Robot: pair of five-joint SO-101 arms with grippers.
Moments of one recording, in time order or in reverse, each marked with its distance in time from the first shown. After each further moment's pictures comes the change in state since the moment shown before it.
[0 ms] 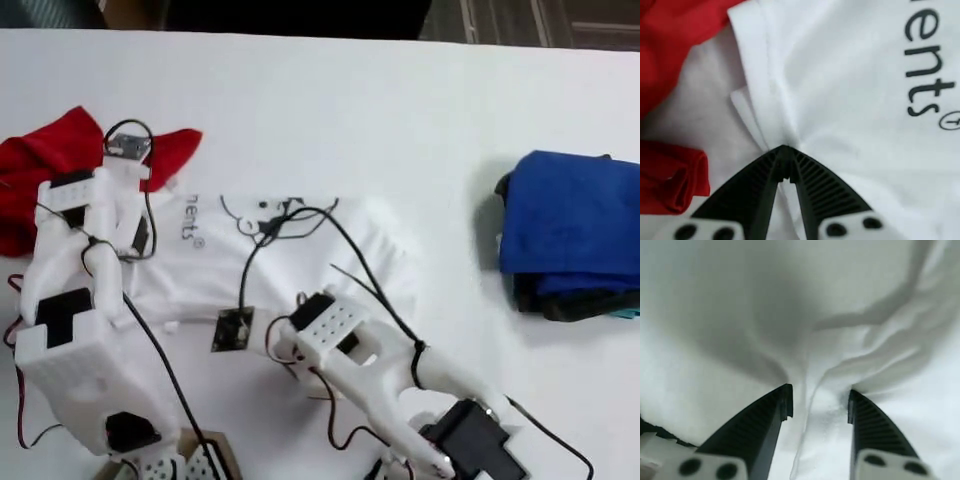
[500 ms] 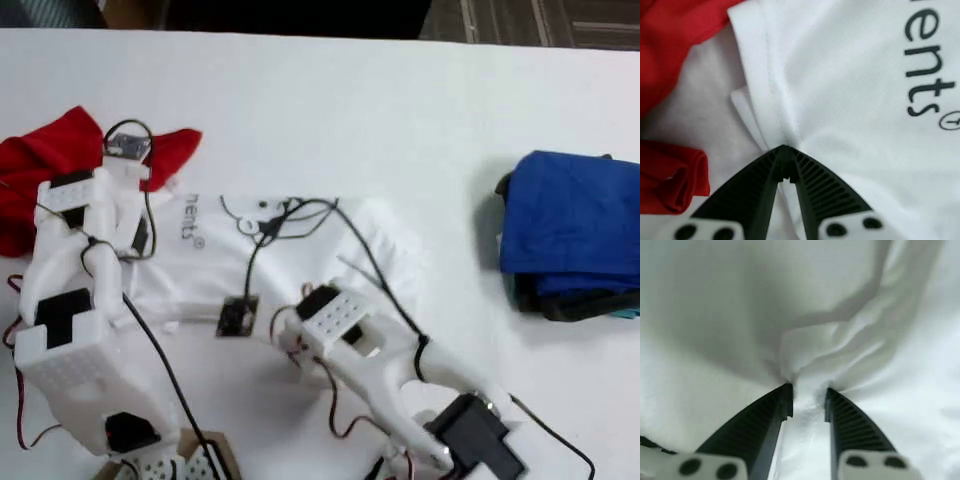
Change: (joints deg) left arm 0.0 -0.1 0.4 -0.2 0.1; right arm 2.3 0.5 -0.4 -1.1 -0.1
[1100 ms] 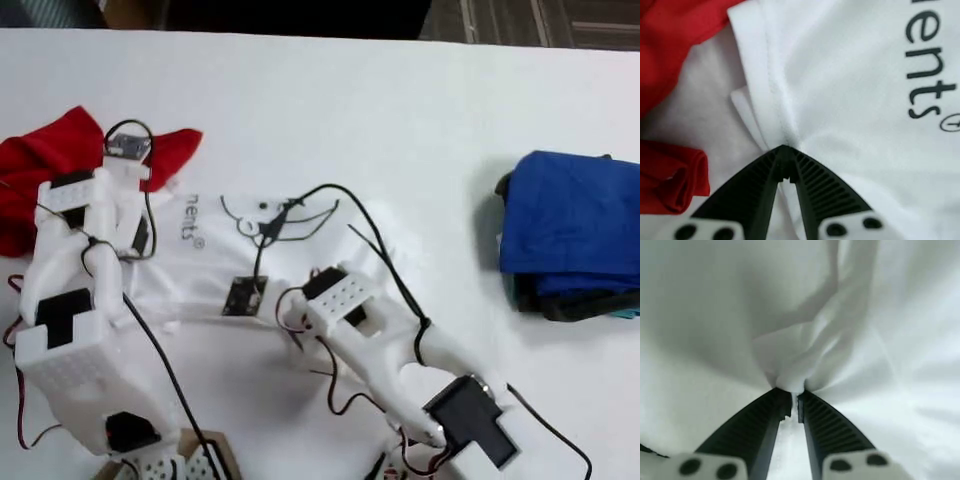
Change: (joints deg) left arm 0.0 0.0 0.0 0.0 0.0; right arm 3.0 1.8 -2.7 1.0 -0.1
